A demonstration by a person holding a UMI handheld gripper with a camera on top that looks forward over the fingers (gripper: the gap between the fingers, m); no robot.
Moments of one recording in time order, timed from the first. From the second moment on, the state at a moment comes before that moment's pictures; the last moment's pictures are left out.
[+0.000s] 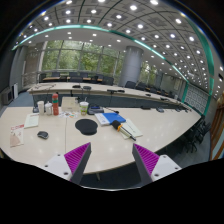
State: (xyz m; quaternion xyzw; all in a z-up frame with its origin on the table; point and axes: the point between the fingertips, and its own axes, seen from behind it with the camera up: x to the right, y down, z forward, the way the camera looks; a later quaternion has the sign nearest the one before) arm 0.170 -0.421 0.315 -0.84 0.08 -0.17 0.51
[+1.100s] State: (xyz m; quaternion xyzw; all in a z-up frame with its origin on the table) arm -0.175 -0.180 0.047 -0.87 -0.09 -0.01 0.48
